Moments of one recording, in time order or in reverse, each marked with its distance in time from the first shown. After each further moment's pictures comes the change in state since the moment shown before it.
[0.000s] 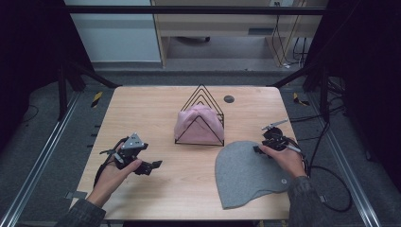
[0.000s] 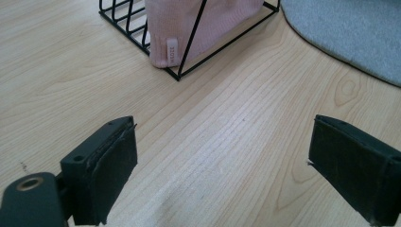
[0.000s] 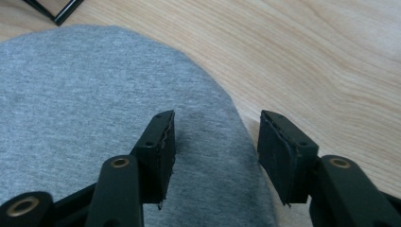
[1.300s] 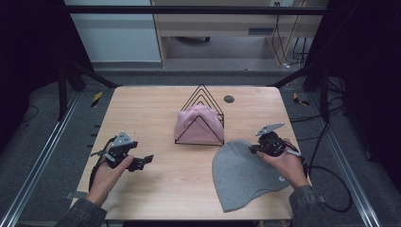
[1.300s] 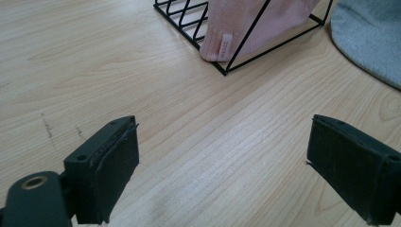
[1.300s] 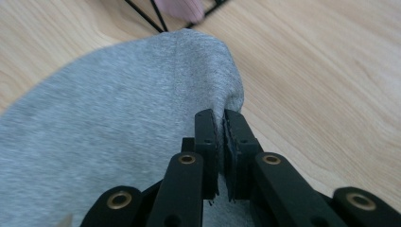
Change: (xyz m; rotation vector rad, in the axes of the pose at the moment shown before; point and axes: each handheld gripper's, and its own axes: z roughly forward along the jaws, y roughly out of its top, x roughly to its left) left arm 0.022 -0.017 -0.009 -0.044 0.095 -0.108; right arm 0.046 0.002 -0.039 -0.094 0.072 -0.206
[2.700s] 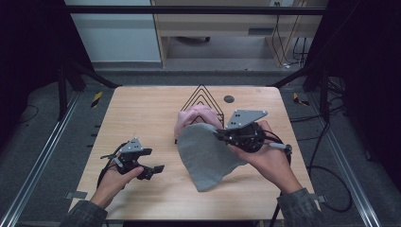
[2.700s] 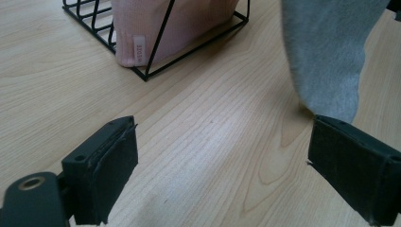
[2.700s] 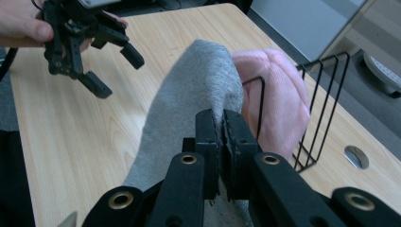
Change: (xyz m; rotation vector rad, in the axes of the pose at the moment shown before) left arm -0.030 0.000 0.011 -0.007 -0.211 0.050; right arm 0.123 0.111 -0.097 -0.288 0.066 -0.335
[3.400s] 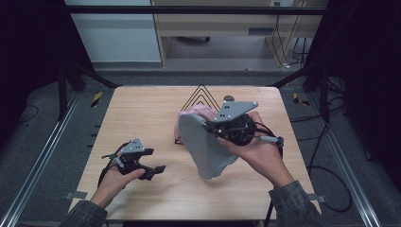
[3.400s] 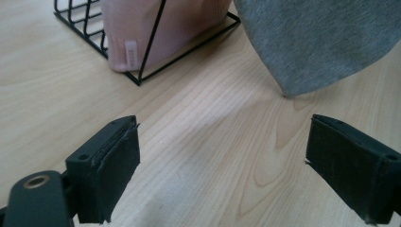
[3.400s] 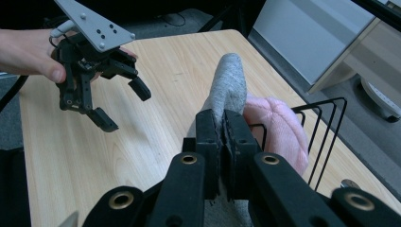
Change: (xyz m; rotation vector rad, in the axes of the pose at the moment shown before) left arm -0.002 0.004 -0.001 -0.007 0.007 0.043; right arm 0.006 0.035 0.001 -0.049 0.006 -0.044
